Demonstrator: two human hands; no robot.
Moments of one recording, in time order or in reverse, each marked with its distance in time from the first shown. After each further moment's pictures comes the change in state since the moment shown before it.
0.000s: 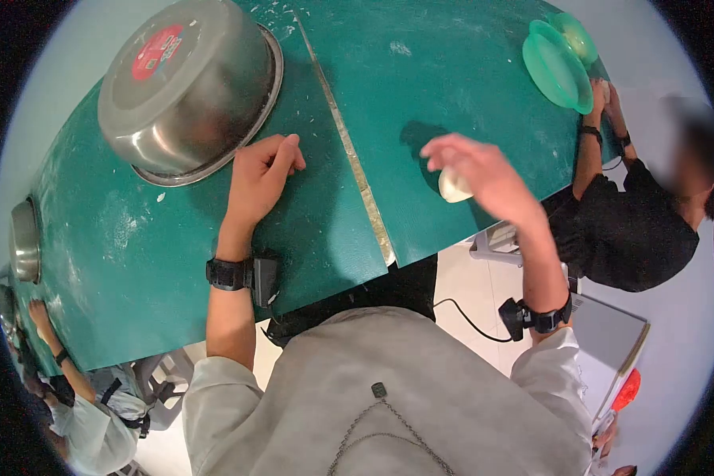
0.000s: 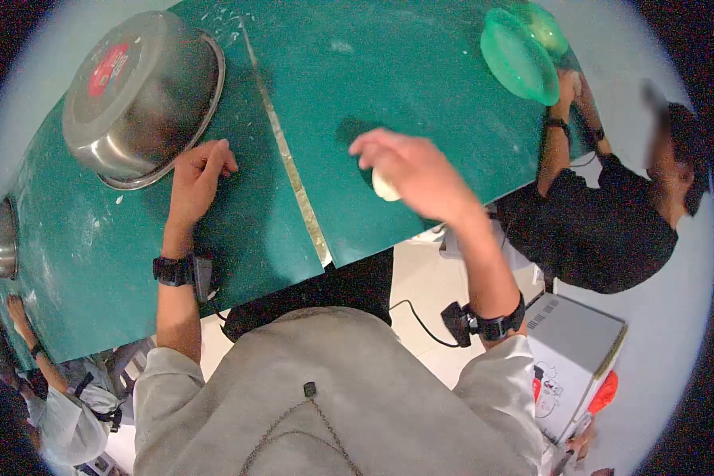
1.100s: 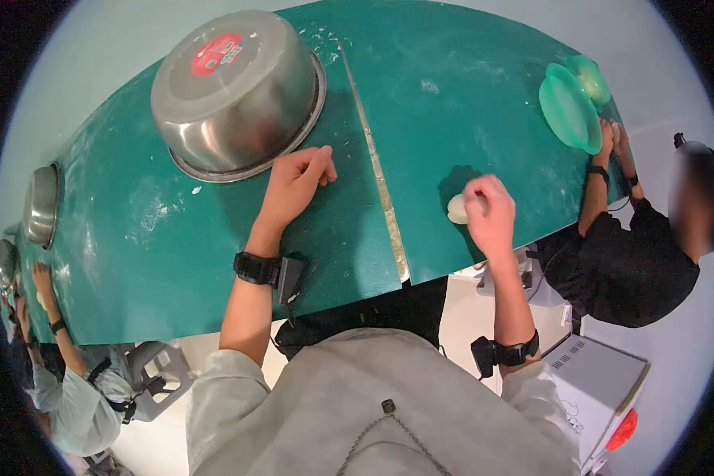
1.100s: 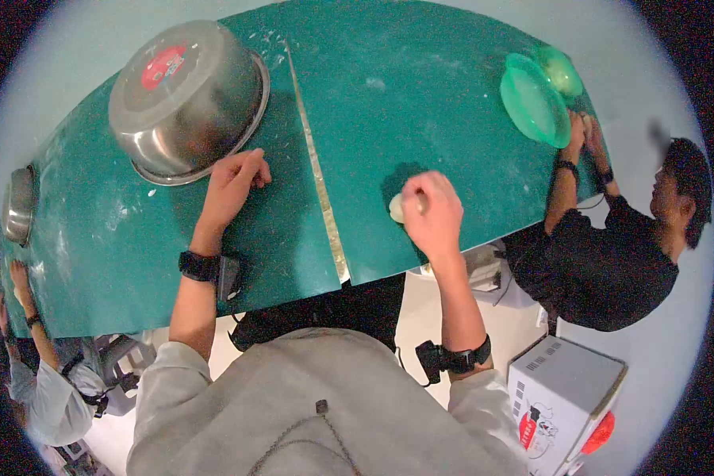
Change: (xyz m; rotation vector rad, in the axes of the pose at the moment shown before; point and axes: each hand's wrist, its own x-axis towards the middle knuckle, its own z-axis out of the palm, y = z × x) left_hand 0.001 0.003 0.000 -0.157 0.050 -0.006; right_hand -0.007 0.046 0.037 -0.372 0.669 -0.295
